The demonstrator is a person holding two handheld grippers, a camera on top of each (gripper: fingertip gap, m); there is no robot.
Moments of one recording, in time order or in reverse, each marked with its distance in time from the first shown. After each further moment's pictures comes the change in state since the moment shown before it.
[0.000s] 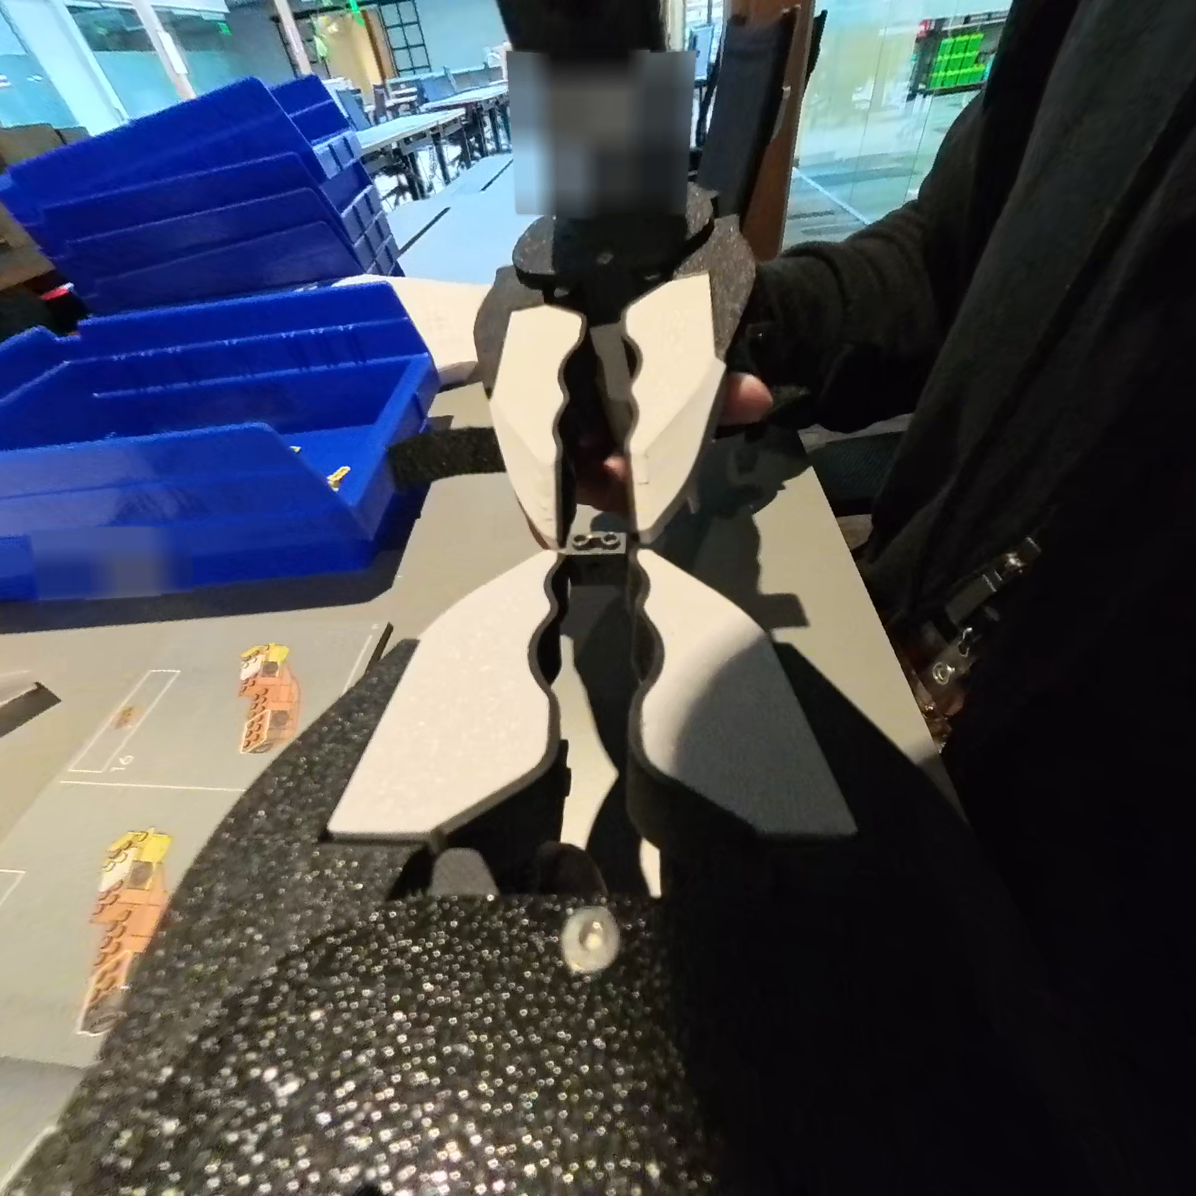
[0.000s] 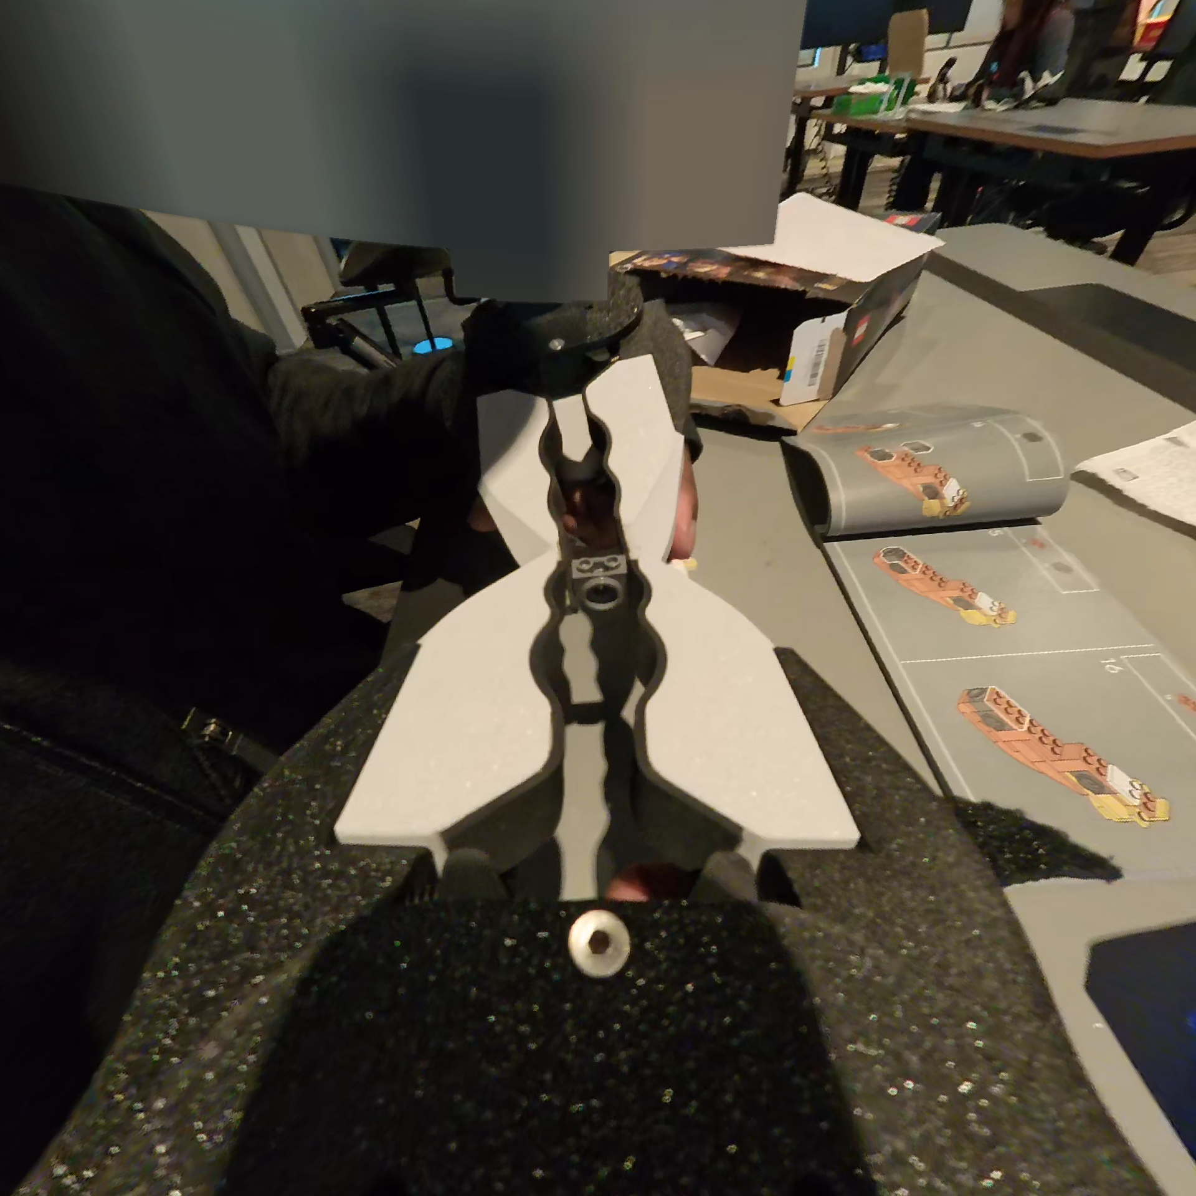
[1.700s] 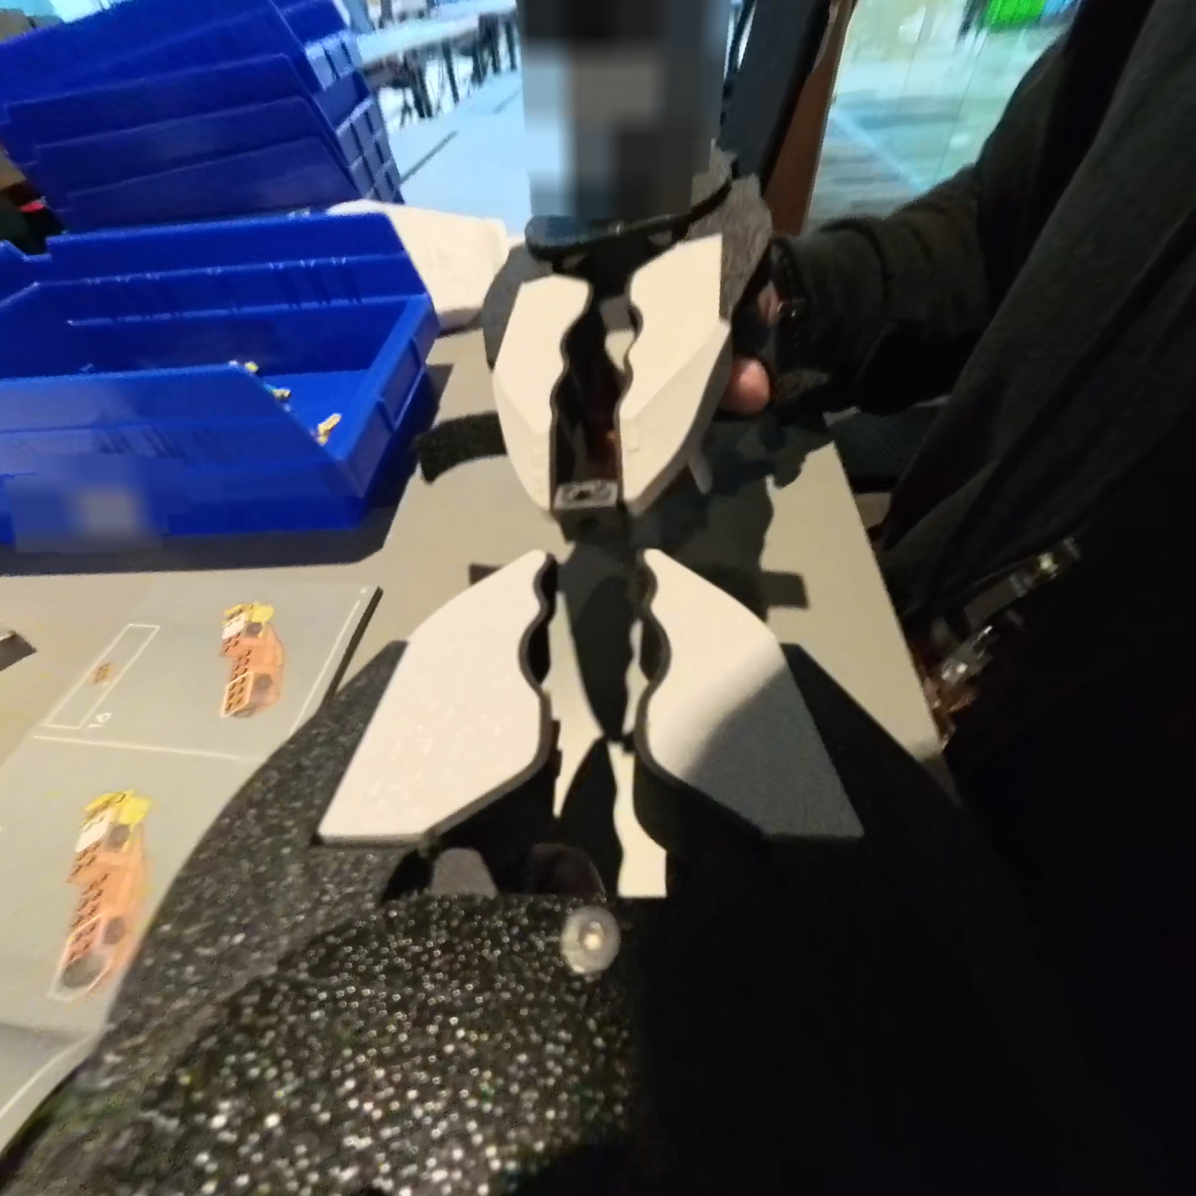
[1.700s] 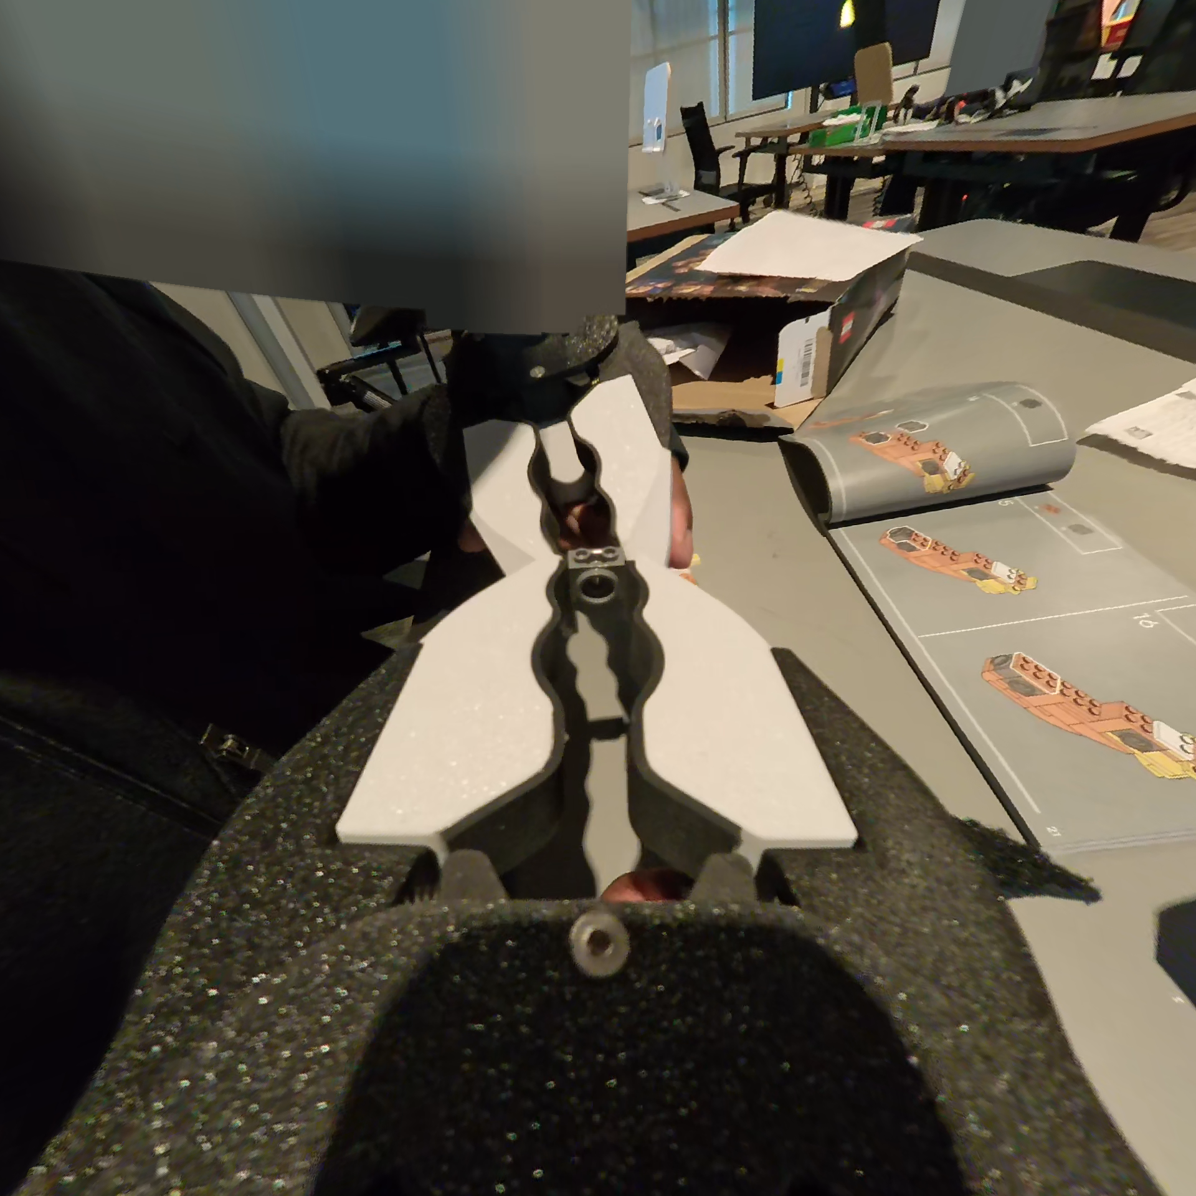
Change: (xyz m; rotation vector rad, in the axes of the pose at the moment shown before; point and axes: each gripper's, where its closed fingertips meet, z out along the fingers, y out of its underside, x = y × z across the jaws) left arm -0.002 0.012 0.008 -0.084 -0.027 -0.042; right arm 0.005 0.003 -0.006 0.078 0.006 0.100
